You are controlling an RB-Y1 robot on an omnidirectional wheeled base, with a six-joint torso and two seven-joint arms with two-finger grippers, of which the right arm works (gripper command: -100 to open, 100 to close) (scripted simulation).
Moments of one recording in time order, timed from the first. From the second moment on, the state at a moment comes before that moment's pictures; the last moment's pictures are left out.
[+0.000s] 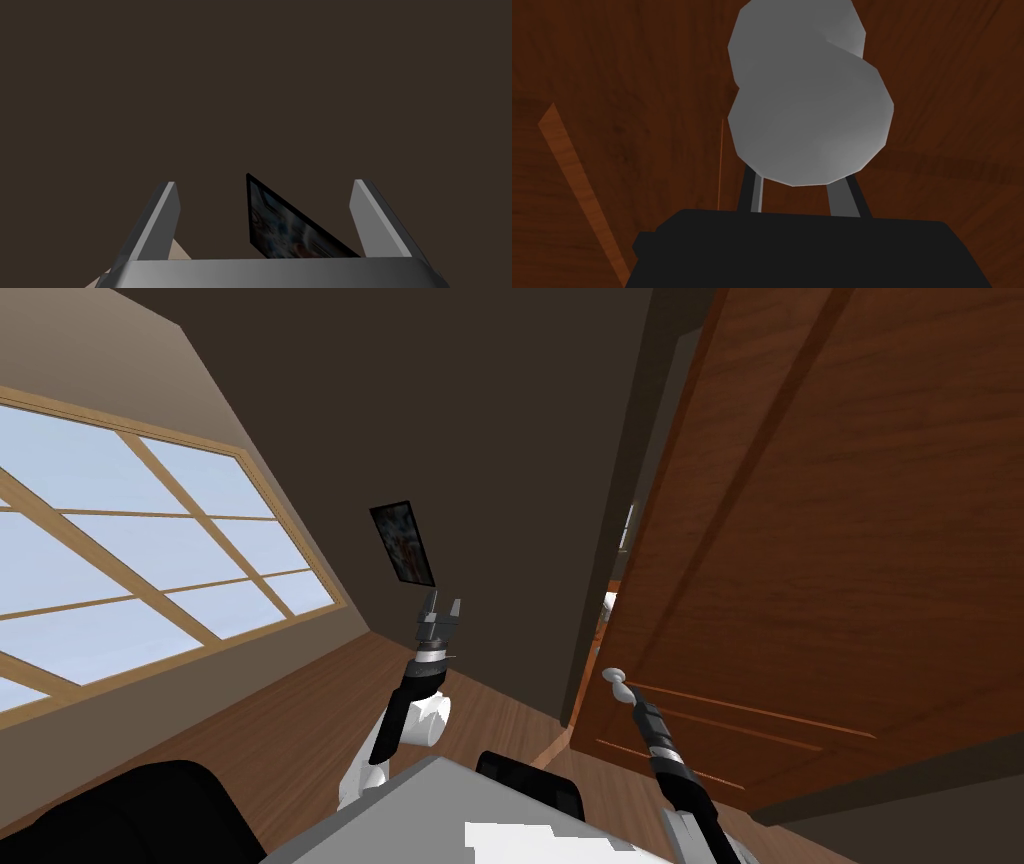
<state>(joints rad) -0.08 -0.28 -0.07 -0.59 -0.05 -0.92 -0.09</state>
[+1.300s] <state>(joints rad) -0.11 -0.28 -0.04 -0.54 -0.10 -0.94 -0.22</state>
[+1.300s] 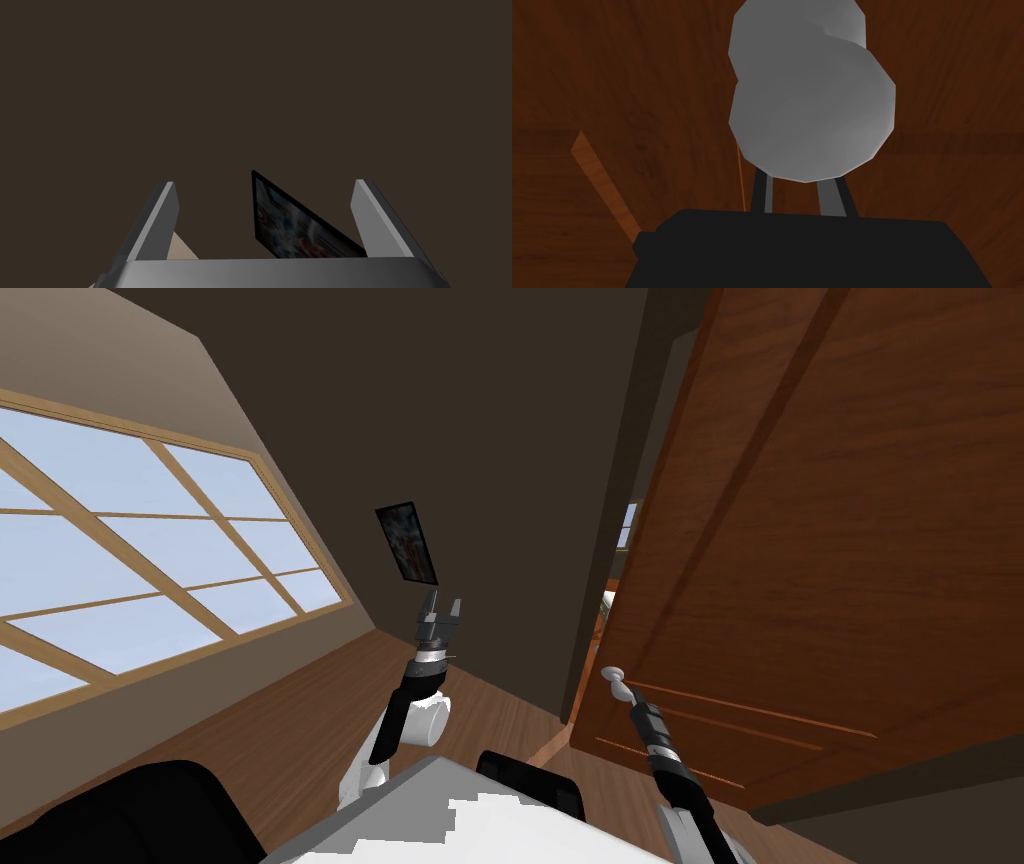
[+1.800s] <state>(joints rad) -0.08 -0.29 -0.05 -0.57 -0.11 -0.91 -0.25</state>
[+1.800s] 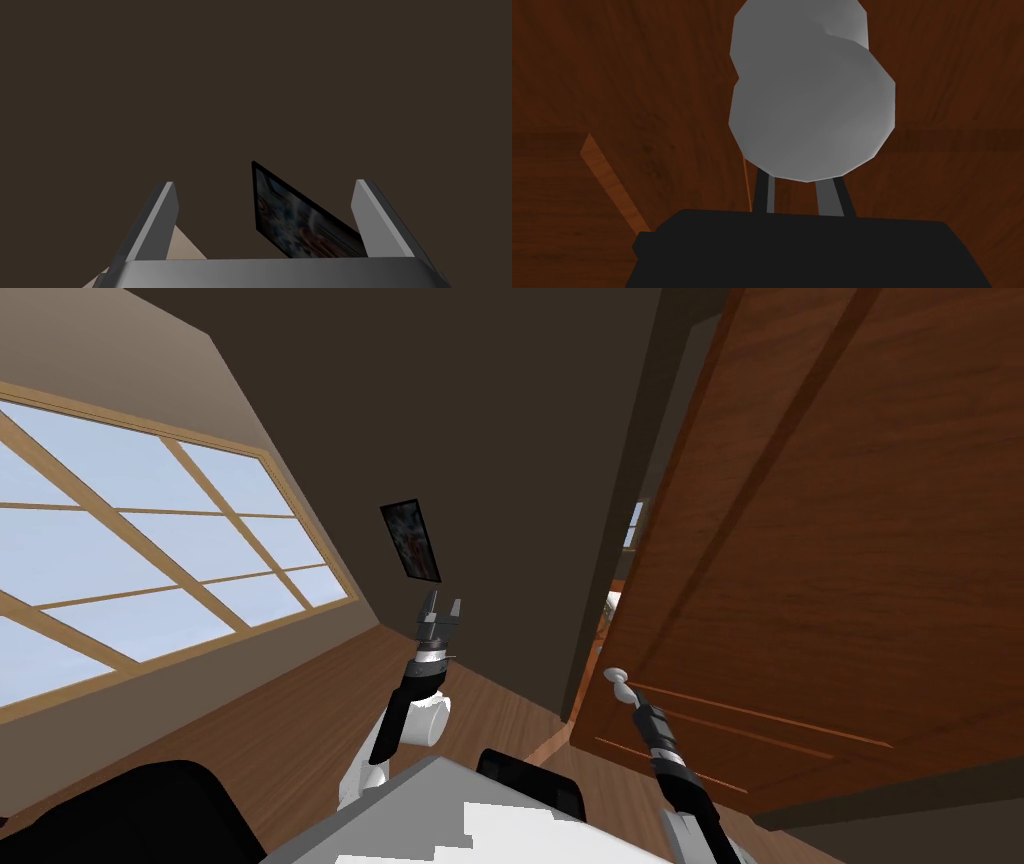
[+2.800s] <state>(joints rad) -0.09 -0.30 -0.02 -0.54 -0.17 -0.90 -0.47</state>
